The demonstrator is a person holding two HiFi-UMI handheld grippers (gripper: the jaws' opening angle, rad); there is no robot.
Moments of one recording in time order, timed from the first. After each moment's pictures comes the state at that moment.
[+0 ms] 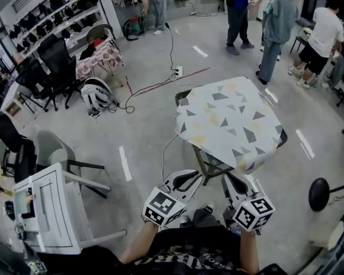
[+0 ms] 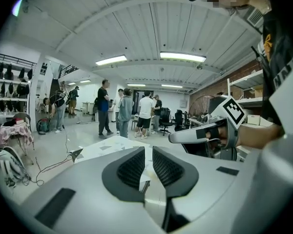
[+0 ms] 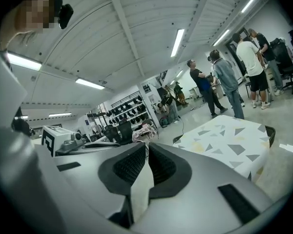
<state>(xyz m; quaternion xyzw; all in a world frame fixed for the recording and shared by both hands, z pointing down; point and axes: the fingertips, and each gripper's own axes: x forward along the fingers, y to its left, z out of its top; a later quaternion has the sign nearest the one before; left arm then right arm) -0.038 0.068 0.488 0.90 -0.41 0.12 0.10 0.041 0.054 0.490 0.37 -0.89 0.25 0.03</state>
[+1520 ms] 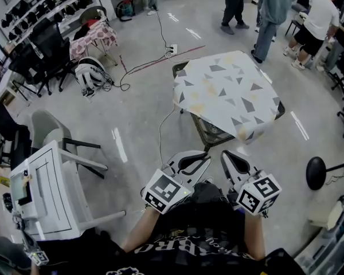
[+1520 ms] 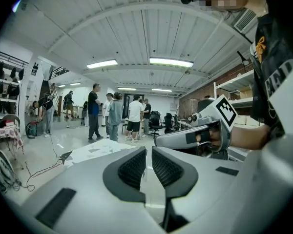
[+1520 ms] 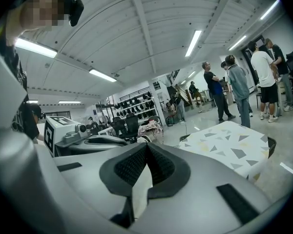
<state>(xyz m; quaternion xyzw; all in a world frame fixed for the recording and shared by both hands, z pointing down) -0.018 0.149 0.479 0.92 -0.36 0.09 0.07 0.021 0.133 0.485 0.33 -0.92 0.19 0.07</state>
